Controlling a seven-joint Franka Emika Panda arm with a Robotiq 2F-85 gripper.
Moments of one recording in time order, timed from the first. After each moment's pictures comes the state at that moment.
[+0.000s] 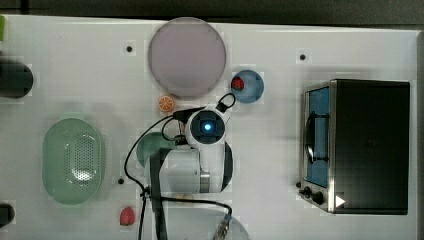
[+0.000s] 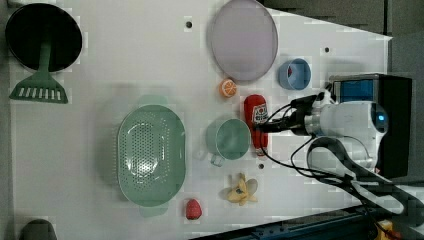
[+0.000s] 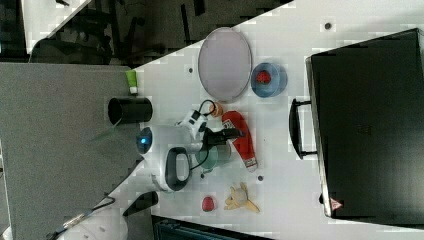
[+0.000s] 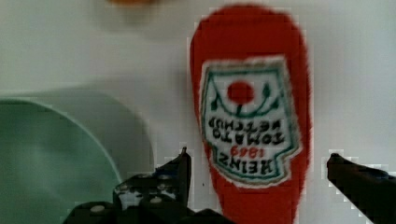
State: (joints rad) arm -0.12 0.34 0.19 -2.39 0.02 1.07 -0.94
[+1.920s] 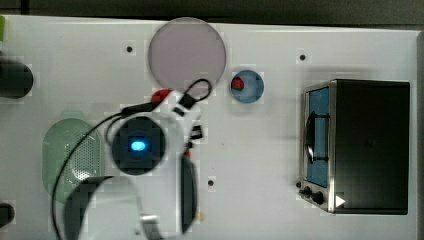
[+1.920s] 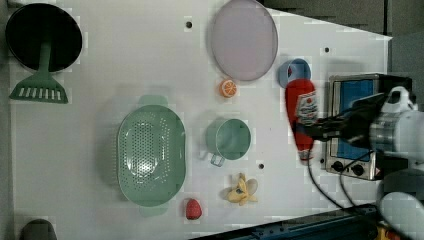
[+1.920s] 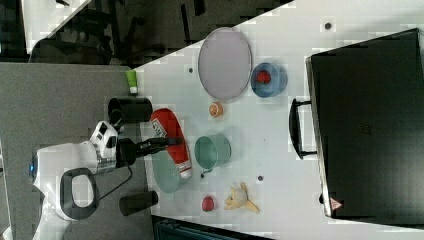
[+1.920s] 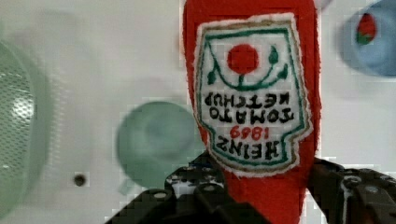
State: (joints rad) arm -0.11 -0.15 0.33 -2.29 0.04 0.60 -0.79
